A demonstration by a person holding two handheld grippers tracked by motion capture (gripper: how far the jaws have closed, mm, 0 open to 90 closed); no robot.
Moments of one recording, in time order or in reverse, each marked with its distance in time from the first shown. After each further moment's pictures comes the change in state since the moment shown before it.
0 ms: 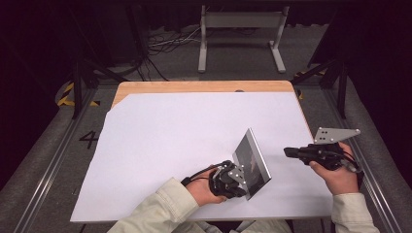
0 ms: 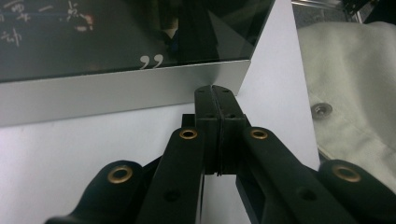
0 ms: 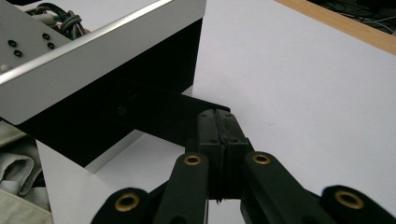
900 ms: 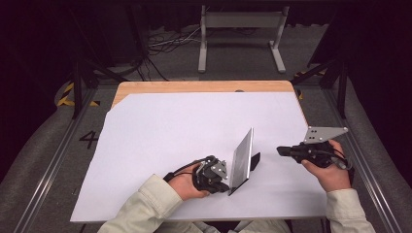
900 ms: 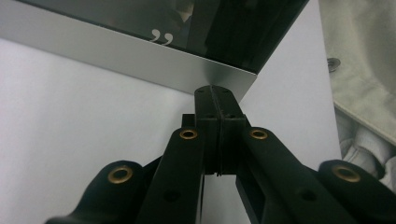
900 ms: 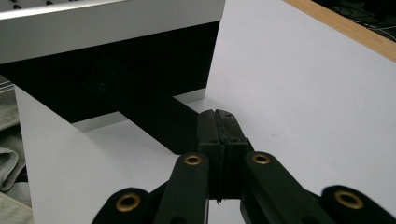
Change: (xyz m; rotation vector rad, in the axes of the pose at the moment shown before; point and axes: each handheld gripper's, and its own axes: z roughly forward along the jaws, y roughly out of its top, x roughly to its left) left arm 0.011 -0.030 -0.031 0.047 0.023 -0.017; right arm 0.001 0.008 0.019 0.022 0.009 -0.066
